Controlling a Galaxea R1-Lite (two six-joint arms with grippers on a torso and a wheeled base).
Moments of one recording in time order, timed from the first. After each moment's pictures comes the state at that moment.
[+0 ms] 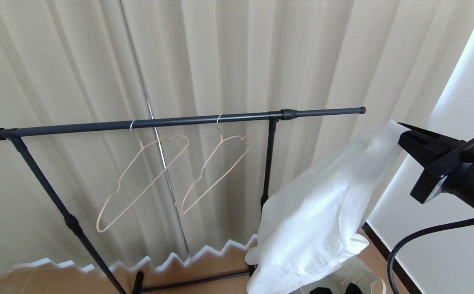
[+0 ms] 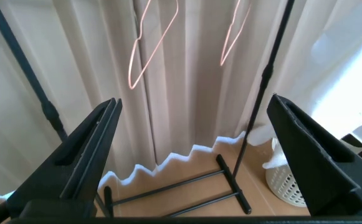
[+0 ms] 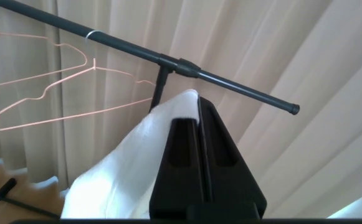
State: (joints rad) left arm 0.00 0.00 0.00 0.01 -0.15 0.03; right arm 0.62 1.25 -0.54 -0.81 -0.26 -0.29
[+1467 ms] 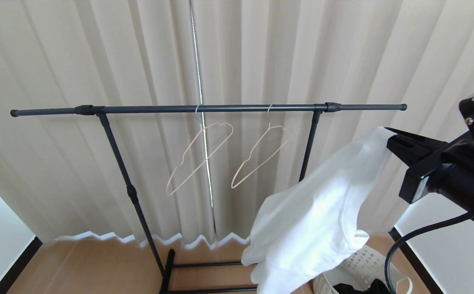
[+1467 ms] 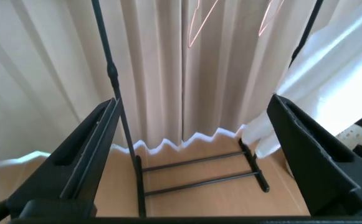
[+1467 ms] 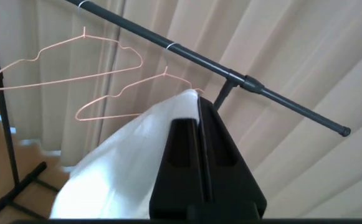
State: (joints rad) left arm 0.00 0.03 -0.02 0.04 -0.14 0.04; right arm 0.62 1.29 -0.59 -0.71 -0.29 -0.32
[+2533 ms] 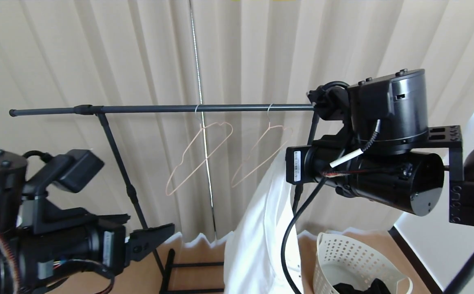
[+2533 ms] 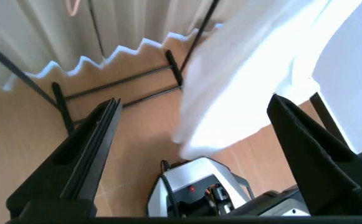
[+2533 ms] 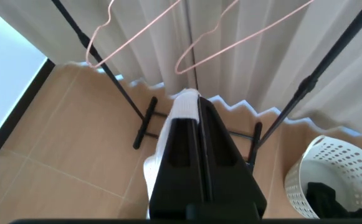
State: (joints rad) left arm -0.62 1.26 -0.69 0.00 0.08 -0.26; right arm 0.80 1.70 -1.18 -0.09 -0.36 0.35
